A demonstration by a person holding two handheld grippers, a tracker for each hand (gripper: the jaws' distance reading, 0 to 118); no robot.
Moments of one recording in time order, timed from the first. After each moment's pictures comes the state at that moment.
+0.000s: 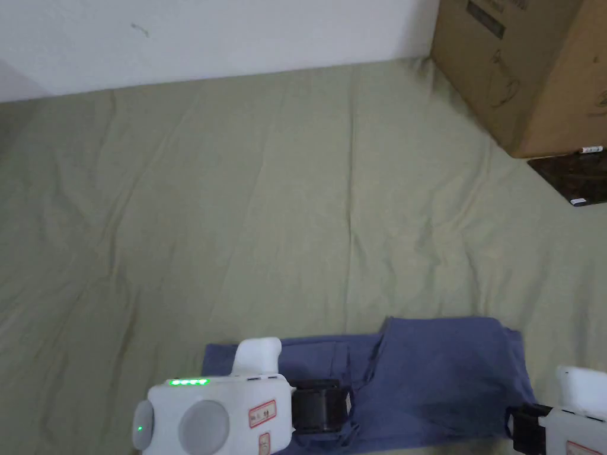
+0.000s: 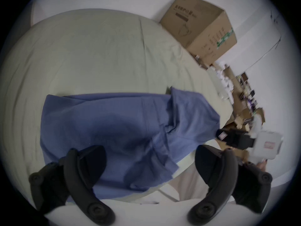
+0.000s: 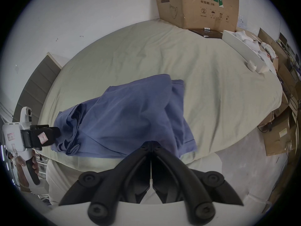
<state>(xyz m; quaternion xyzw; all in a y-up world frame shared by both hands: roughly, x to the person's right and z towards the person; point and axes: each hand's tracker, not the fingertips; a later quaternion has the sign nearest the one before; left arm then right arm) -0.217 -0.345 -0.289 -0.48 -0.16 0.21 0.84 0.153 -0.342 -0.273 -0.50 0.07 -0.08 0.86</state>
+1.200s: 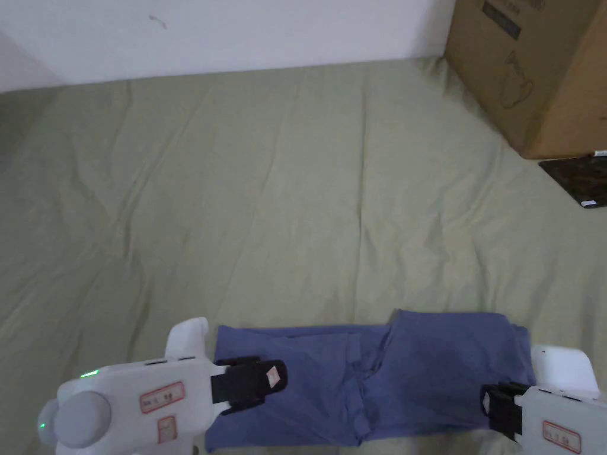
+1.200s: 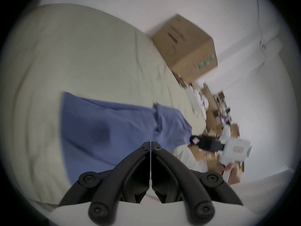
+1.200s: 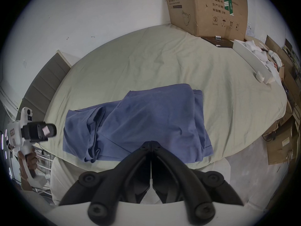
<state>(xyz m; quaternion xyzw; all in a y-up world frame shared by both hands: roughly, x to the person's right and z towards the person) -0.315 -0.324 -0.252 -0.41 -0.19 0.33 0.83 0.118 -0.326 -0.276 -0.48 0.11 -0.07 0.87</state>
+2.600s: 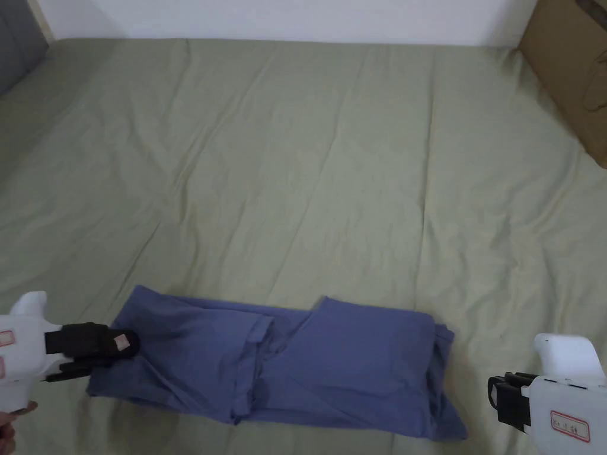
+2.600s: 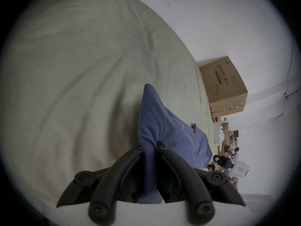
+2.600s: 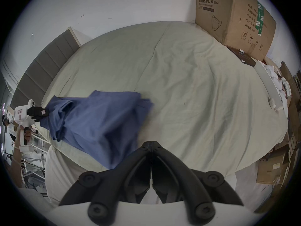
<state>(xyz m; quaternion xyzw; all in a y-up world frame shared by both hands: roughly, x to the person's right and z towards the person) -0.546 -0.350 -0.205 -0.44 -0.02 0.41 0.80 0.046 -0.326 -0.304 -0.51 0.16 0.02 0.85</state>
